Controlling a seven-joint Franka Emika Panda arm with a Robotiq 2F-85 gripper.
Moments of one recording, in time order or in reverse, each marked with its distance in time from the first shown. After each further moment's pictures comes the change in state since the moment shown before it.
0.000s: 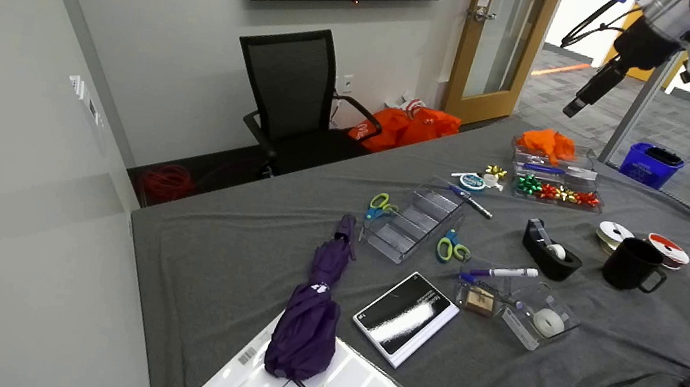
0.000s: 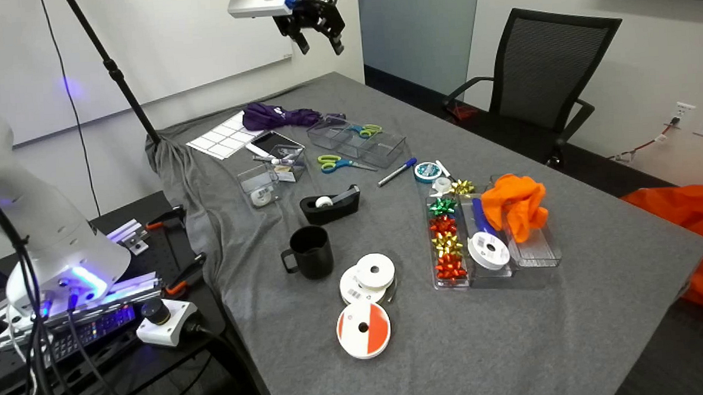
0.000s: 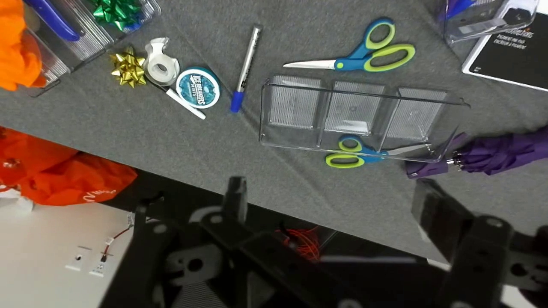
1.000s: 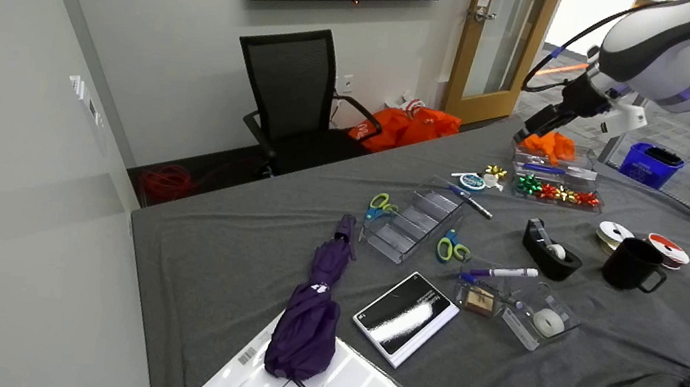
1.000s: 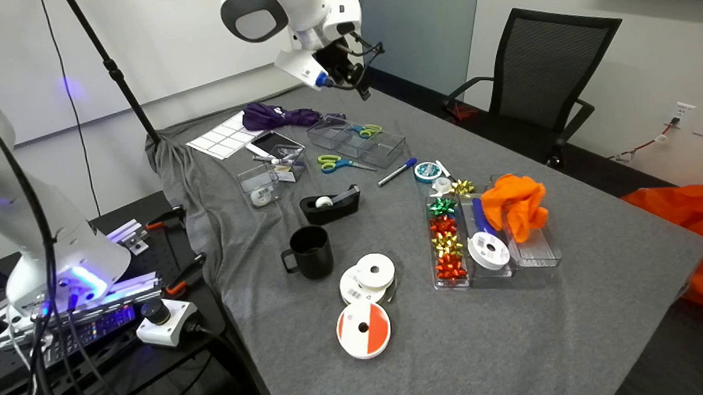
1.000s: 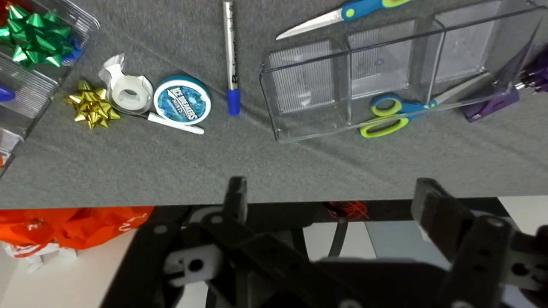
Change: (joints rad) arm -0.049 0.291 0.051 0.053 0.387 0.255 -0.024
